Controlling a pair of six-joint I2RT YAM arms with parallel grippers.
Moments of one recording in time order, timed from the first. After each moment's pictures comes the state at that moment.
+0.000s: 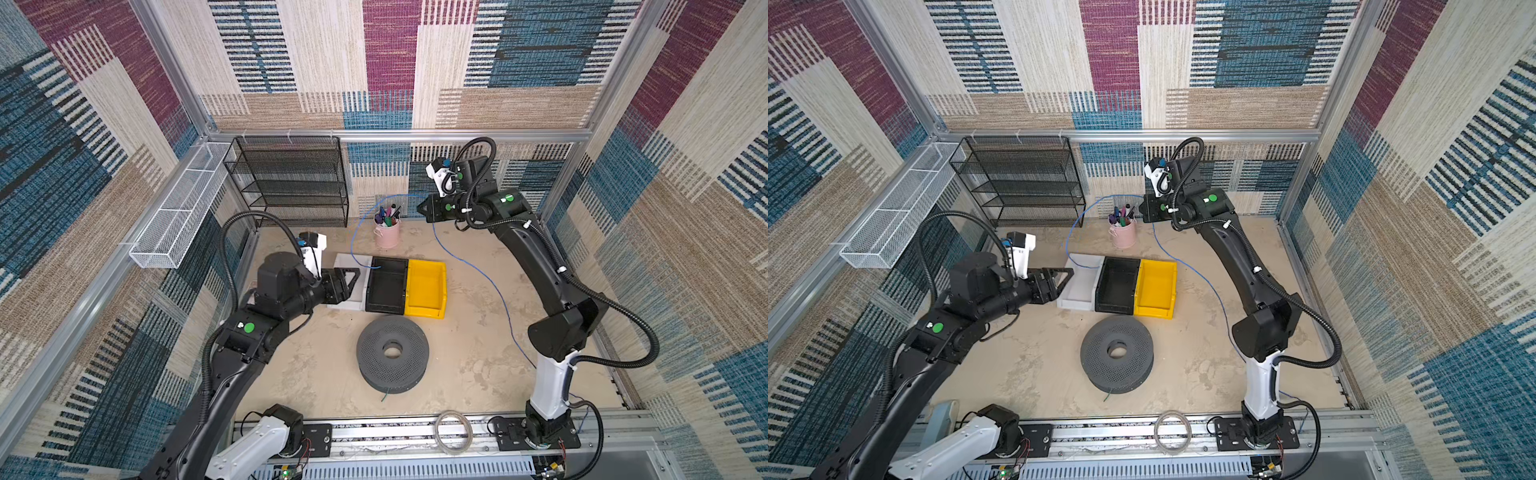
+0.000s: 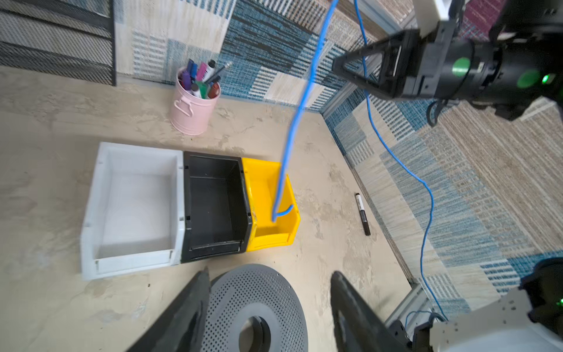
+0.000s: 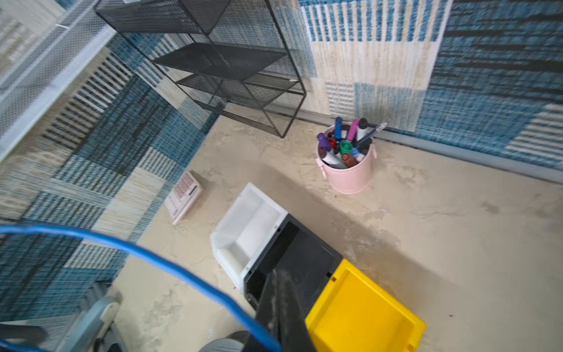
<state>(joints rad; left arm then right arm) -0.43 0.92 1.07 -0.52 0.22 -0.48 0.43 1.92 2.19 -0.85 -0.40 0.27</state>
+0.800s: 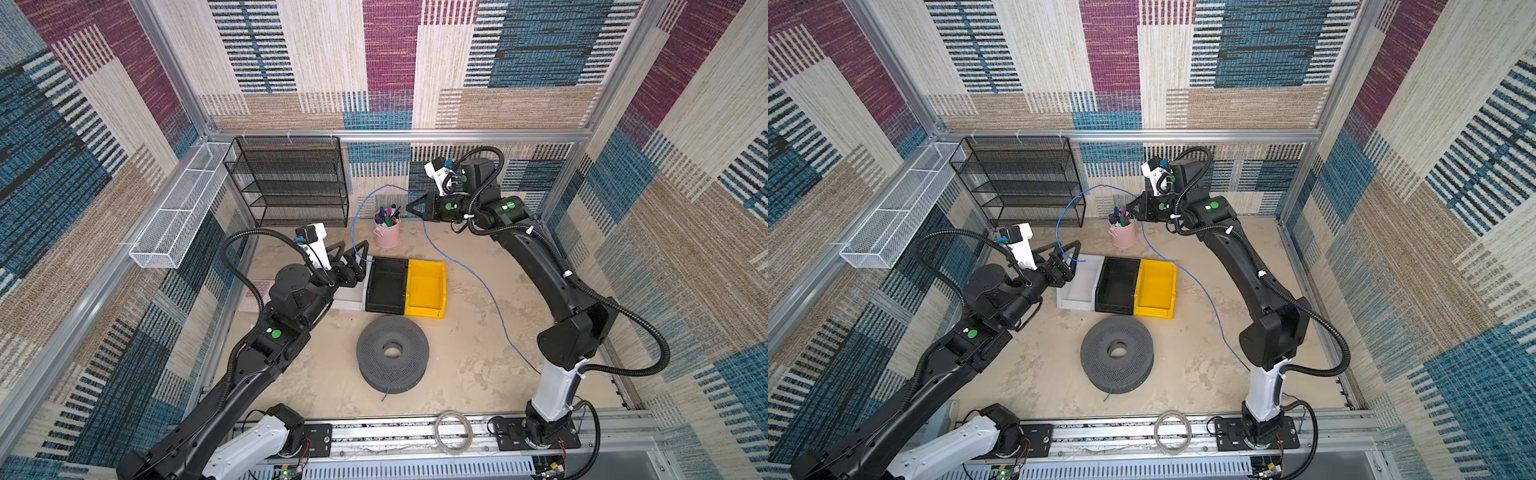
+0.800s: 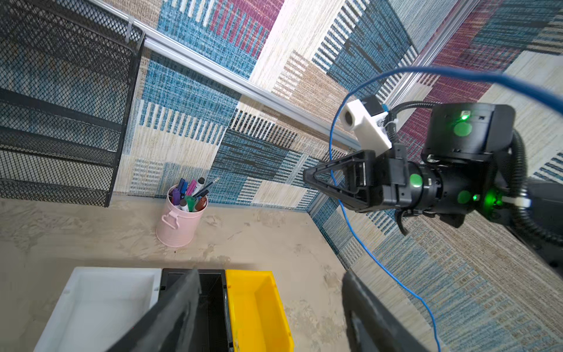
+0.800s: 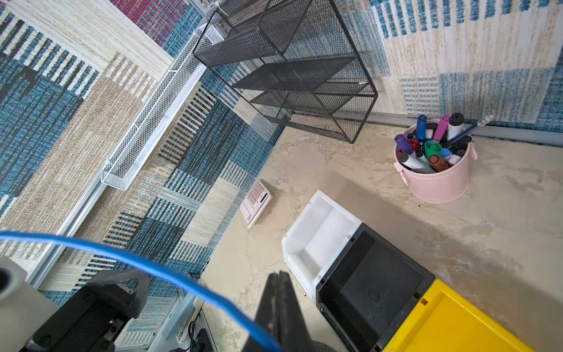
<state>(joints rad) -0.53 0.93 0.92 0.03 -0.05 -0.48 0.43 1.86 2.08 -0.68 -0.58 0.45</state>
